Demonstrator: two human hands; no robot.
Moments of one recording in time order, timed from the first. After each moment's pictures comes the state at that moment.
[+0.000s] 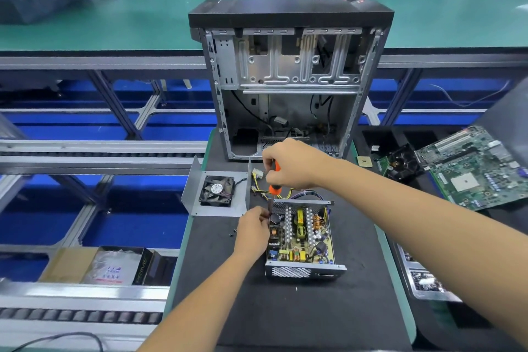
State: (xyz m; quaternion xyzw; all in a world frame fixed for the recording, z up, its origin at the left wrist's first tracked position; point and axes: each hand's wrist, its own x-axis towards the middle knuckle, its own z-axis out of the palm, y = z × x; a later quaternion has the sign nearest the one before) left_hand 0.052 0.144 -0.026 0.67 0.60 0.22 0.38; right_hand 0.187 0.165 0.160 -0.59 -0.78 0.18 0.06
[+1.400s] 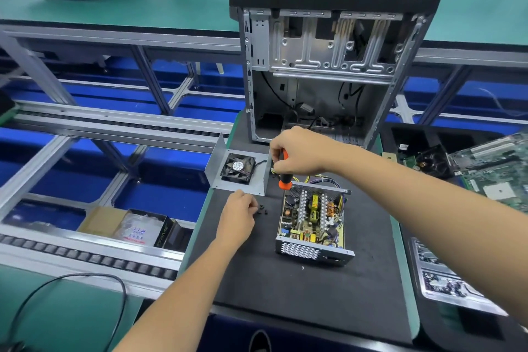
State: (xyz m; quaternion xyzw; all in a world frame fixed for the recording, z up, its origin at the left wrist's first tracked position) left_hand -0.011 0.129 -0.026 0.72 0.63 0.20 0.22; right_hand 0.168 0.158 0.165 -0.52 -0.83 0.20 0.03
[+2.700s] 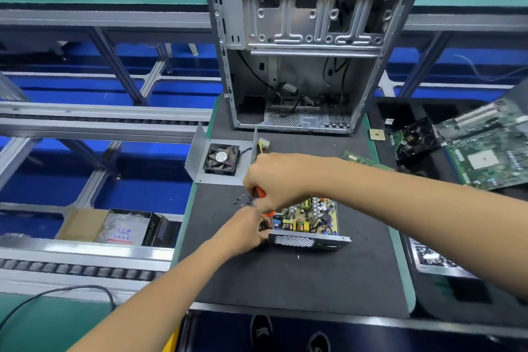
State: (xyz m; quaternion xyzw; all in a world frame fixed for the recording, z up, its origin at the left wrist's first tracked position) left_hand 0.003 0.116 -0.018 0.83 0.44 0.00 0.34; right_hand 0.141 0.126 0.148 -0.41 -0.89 0.16 -0.09
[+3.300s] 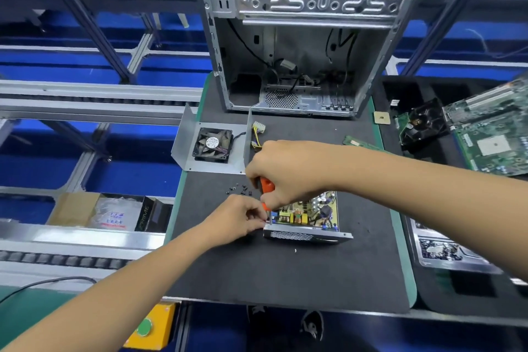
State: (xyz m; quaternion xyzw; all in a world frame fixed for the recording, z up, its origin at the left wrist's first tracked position) left_hand -0.008 0.127 -0.027 0.76 0.43 0.06 0.48; right_hand 0.162 0.134 0.136 -0.40 -0.90 0.19 -0.06
